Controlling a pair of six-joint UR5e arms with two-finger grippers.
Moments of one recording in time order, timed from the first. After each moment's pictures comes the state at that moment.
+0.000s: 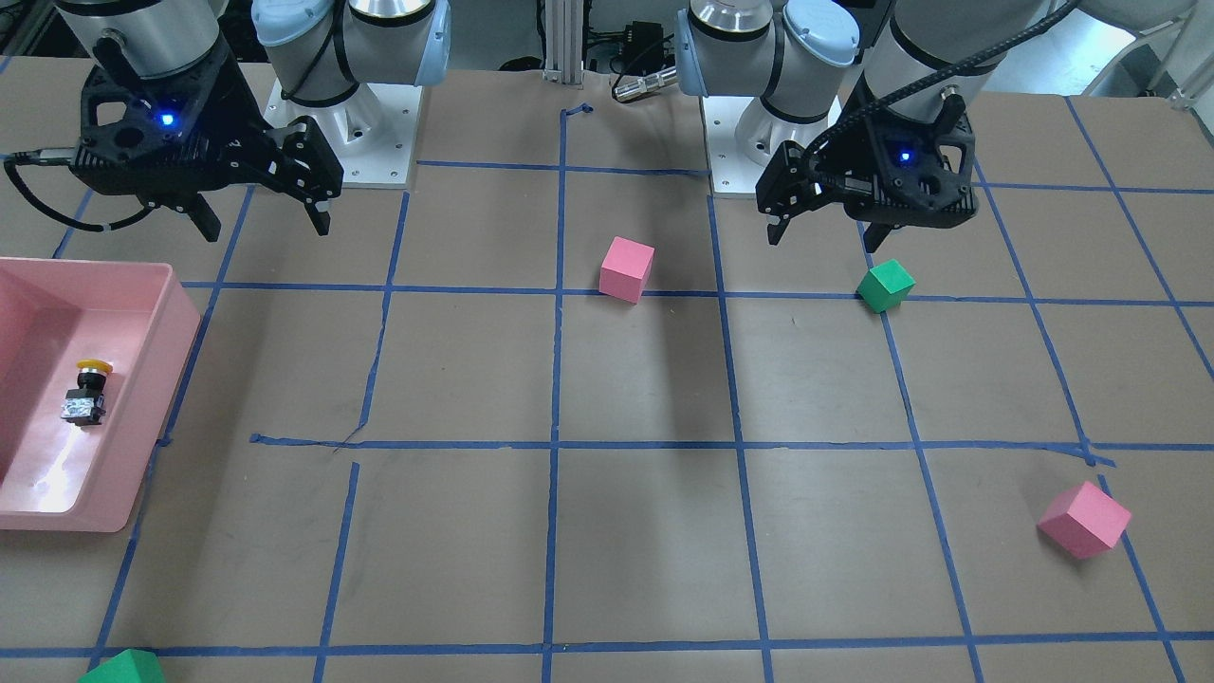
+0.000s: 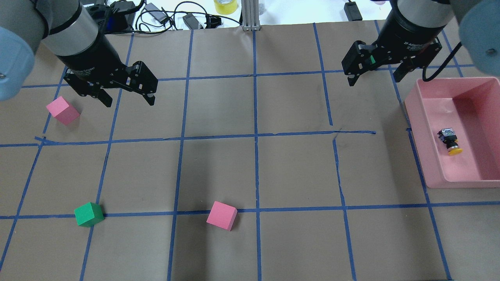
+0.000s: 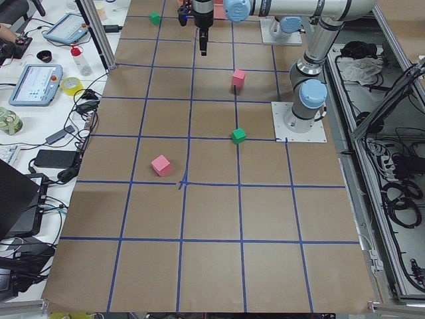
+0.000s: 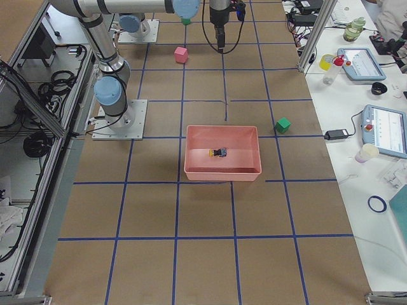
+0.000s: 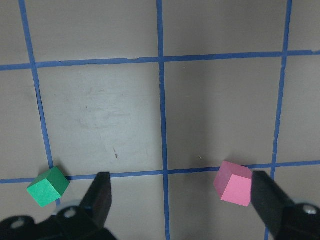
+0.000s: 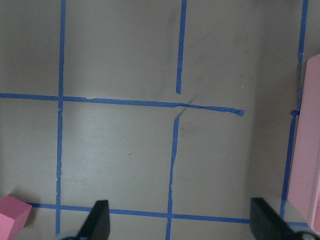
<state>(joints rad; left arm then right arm) -1.54 -1.54 -1.59 -1.59 1.53 0.06 1.55 -1.61 1.57 -1.59 -1.53 -0.09</state>
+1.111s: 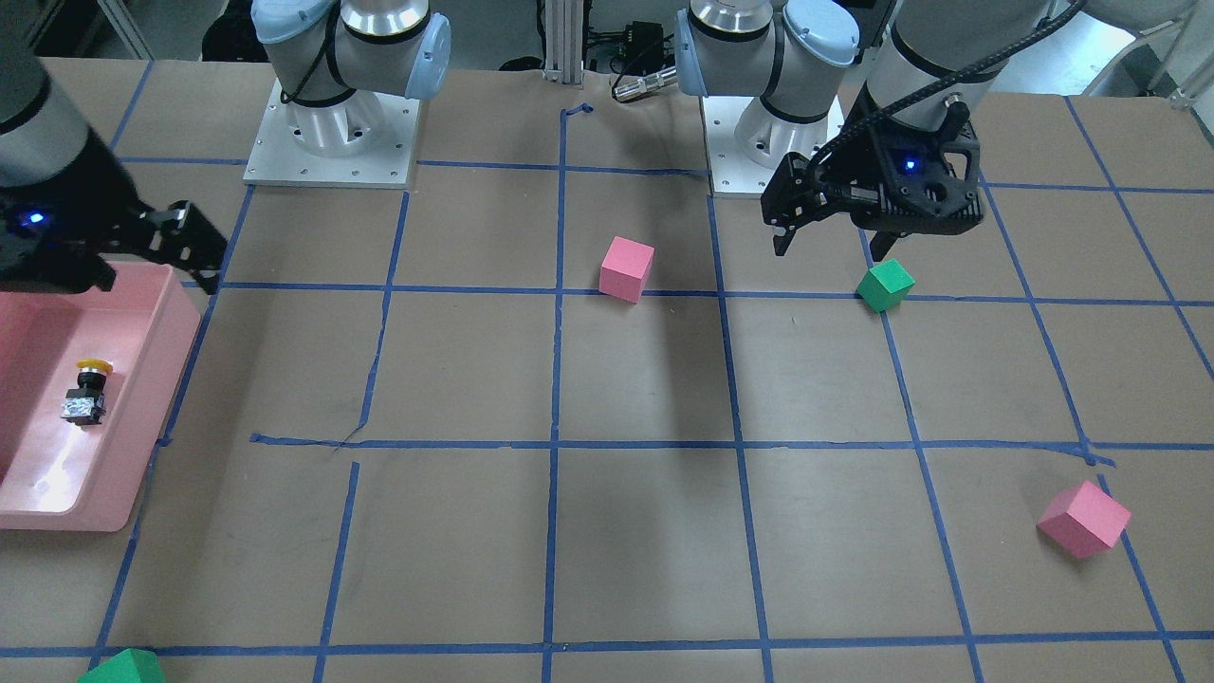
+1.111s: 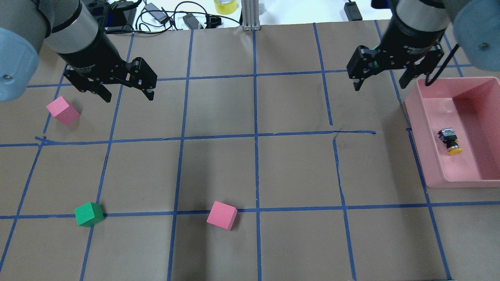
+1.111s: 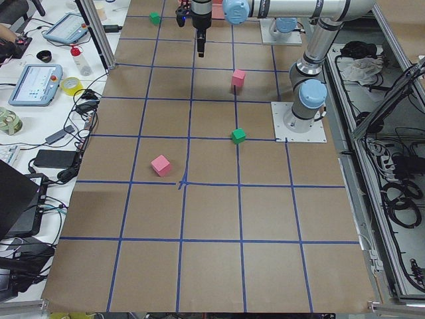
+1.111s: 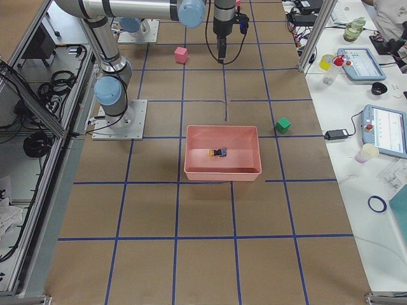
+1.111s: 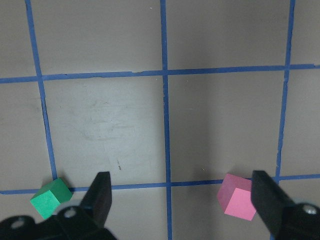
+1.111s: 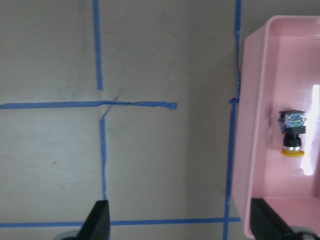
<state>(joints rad) -1.54 -1.55 -1.61 -1.55 1.55 0.05 1.30 -1.50 1.60 -1.63 -1.59 -0.26</state>
